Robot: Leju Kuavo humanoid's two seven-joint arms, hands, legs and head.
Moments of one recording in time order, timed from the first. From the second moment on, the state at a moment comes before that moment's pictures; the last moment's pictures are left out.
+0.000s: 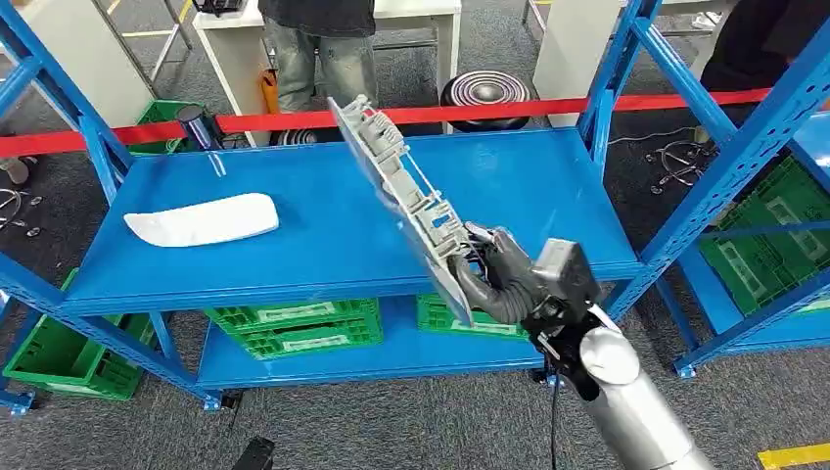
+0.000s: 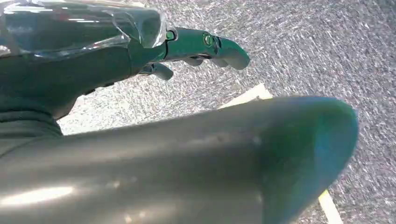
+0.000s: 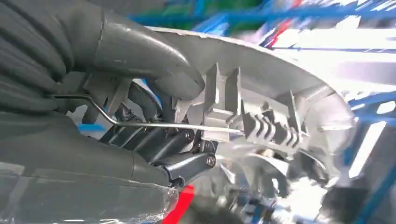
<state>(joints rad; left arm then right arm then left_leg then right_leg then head) -0.10 0.05 -0.61 -0.28 0.39 0.20 -0.17 -0.32 -0.19 0.58 -1.49 -0.42 0.39 -0.15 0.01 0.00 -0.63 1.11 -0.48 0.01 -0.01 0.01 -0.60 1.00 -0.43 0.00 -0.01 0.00</state>
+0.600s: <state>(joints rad) -0.08 0.04 -0.53 -0.28 0.53 0.18 -0.18 -0.20 -0.18 0.55 -1.67 -0.72 0.63 -0.14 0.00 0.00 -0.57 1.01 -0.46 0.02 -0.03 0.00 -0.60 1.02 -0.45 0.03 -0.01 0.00</state>
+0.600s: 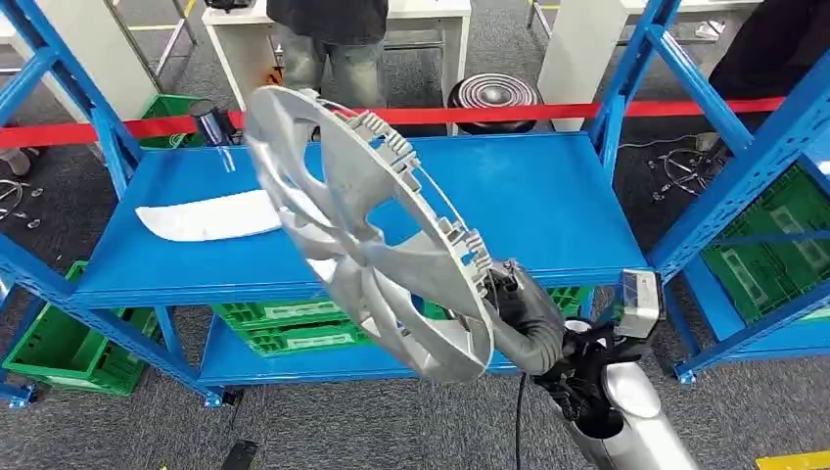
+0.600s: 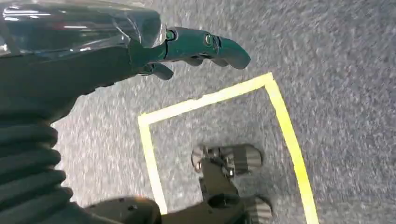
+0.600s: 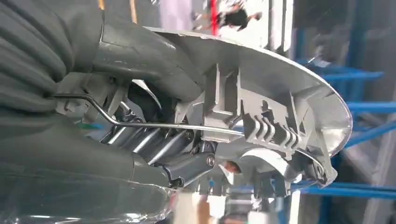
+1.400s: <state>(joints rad) -0.07 0.03 -0.52 -0.27 0.45 0.27 -0.15 -0.13 -0.17 0.57 -1.70 -0.94 0.75 -0.03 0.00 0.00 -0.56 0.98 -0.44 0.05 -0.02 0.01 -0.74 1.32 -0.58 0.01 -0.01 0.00</state>
